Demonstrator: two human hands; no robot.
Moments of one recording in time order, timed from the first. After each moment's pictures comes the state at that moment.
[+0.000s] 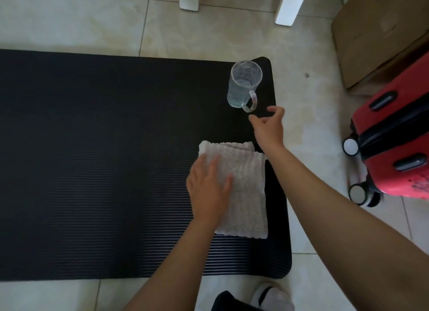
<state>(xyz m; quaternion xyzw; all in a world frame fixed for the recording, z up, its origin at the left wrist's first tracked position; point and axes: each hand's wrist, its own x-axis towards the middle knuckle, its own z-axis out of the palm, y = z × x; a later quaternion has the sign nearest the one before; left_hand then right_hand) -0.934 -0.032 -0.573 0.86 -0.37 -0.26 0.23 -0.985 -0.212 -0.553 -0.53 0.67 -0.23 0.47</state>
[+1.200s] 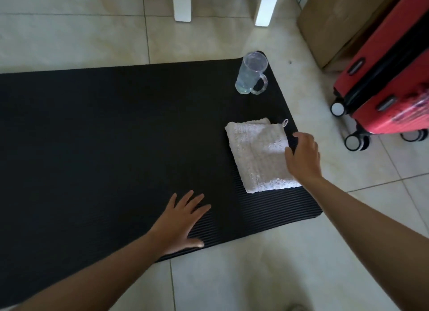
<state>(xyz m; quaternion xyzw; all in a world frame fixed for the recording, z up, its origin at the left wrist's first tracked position) -0.753 0.156 -0.586 0.55 -0.78 -0.29 -0.10 -1.025 -0.037 -0.523 -0.67 0.73 -0.08 0.15</state>
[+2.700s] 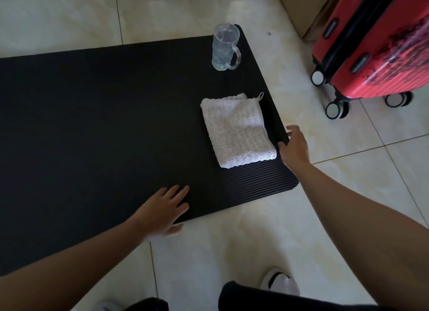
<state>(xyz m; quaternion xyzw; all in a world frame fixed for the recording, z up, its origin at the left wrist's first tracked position) -0.795 0.180 -0.575 0.45 -0.83 -0.22 -0.23 -1.107 -0.009 -0.563 -0.59 0.76 -0.10 0.26</state>
